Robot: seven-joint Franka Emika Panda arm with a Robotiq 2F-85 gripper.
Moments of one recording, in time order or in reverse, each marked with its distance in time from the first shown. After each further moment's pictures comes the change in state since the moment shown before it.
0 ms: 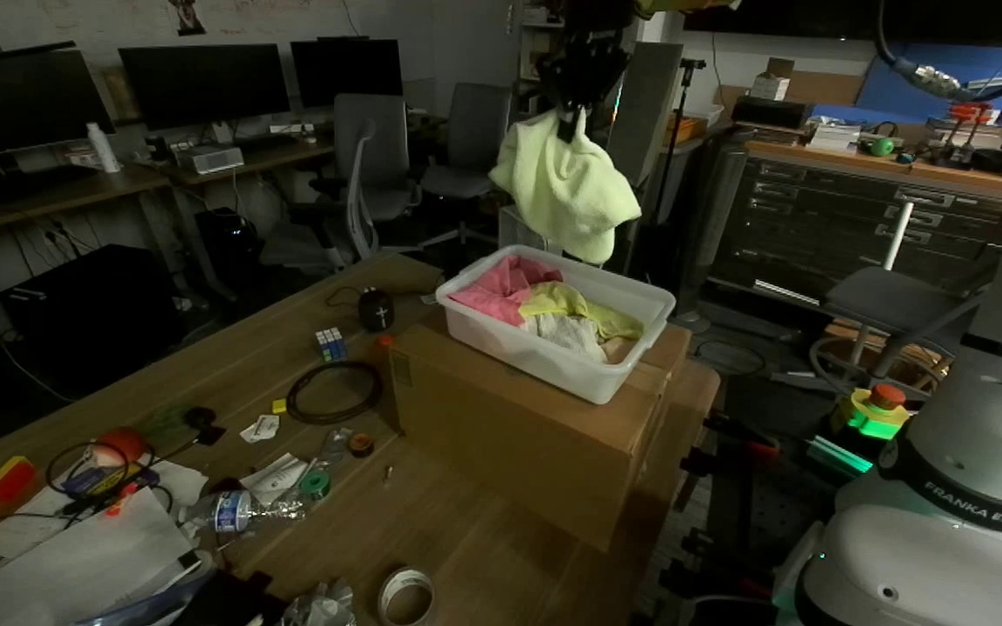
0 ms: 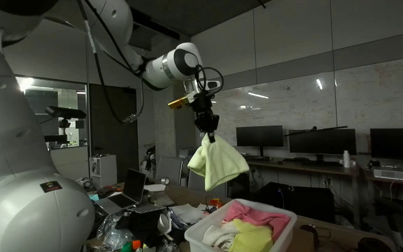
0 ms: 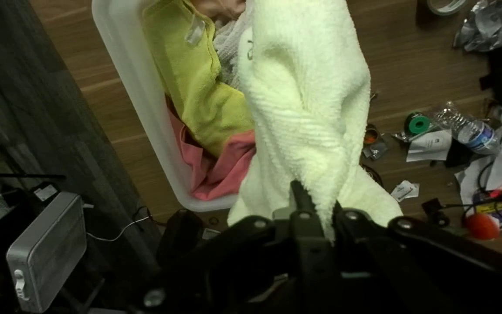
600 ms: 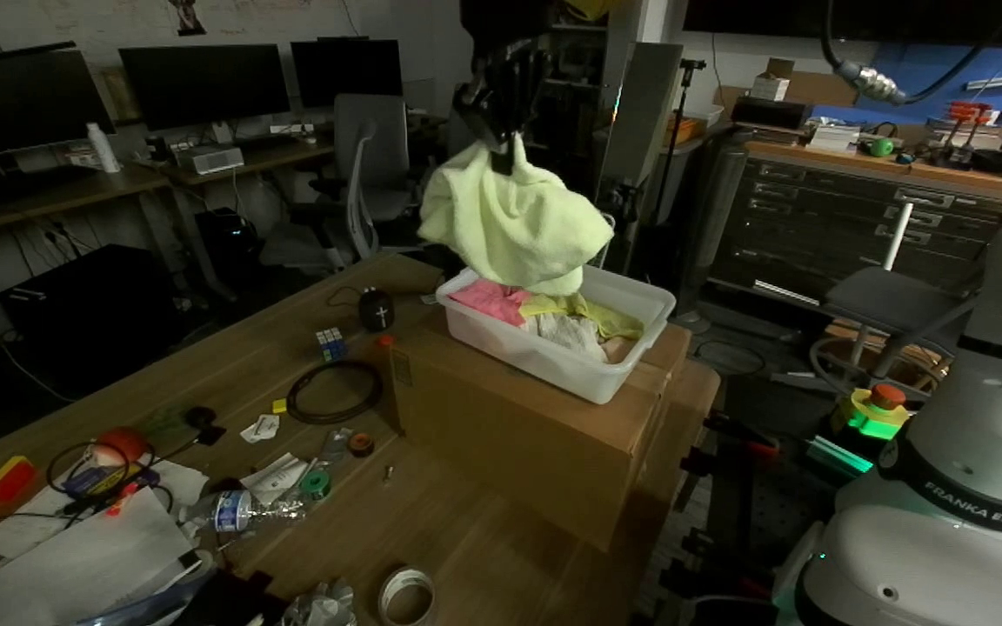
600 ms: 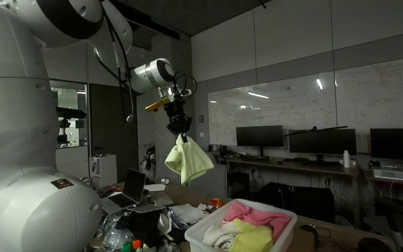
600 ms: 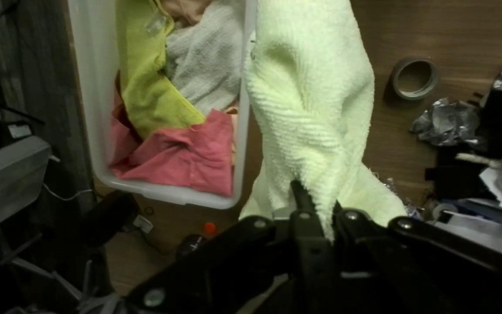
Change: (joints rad) arm 0.133 0.194 0.187 0.214 -0.083 -0.180 -0.019
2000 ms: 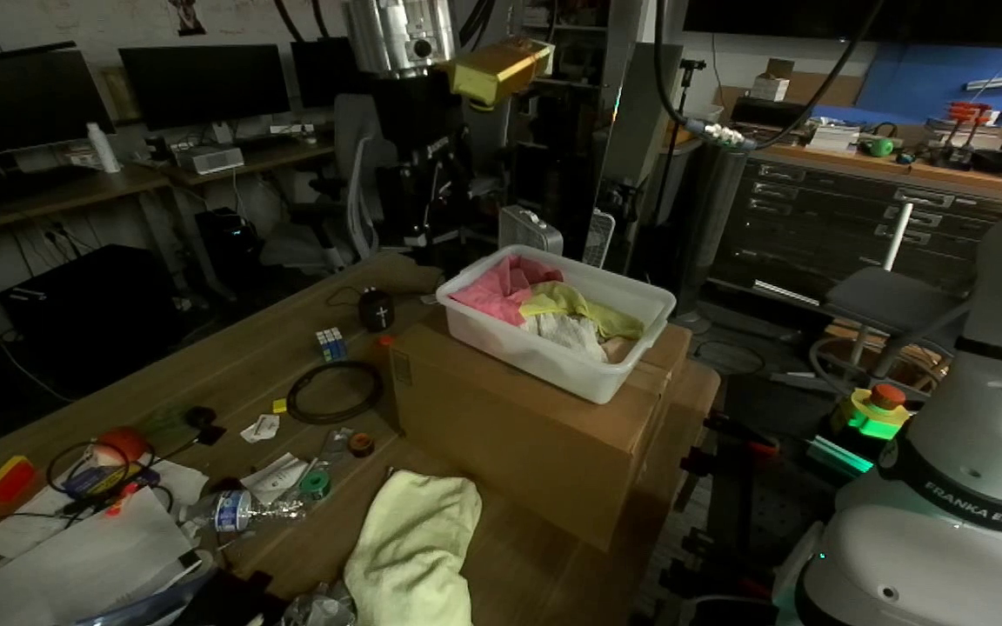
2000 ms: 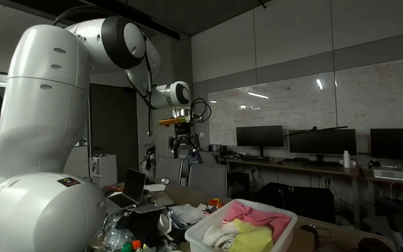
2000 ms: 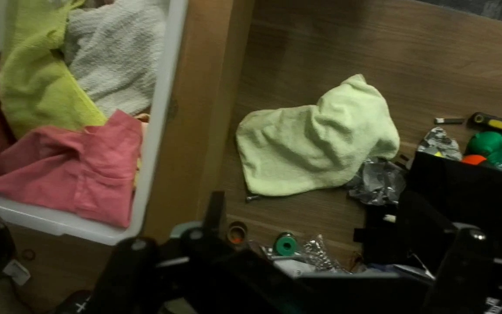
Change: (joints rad) arm 0.083 0.318 -0.109 0.195 0.137 -0.036 -0.205
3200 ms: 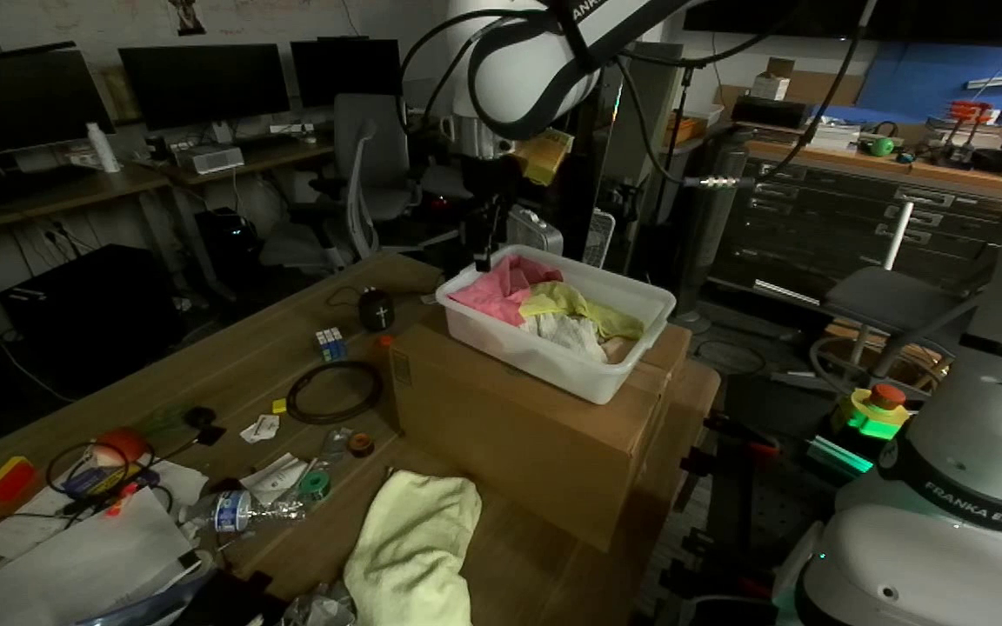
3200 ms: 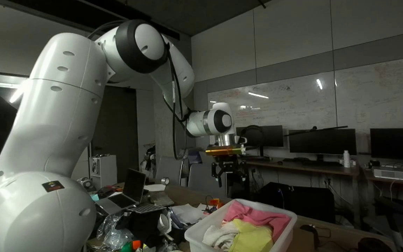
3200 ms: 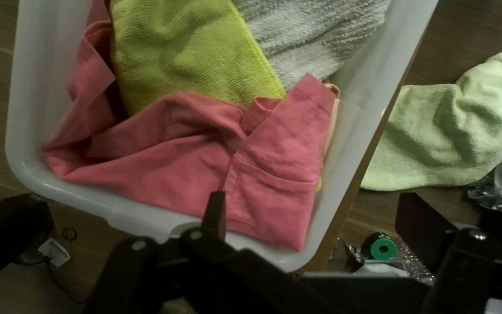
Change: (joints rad) arm -0.197 0.116 -0.152 -0.161 -0.020 0.409 -0.395
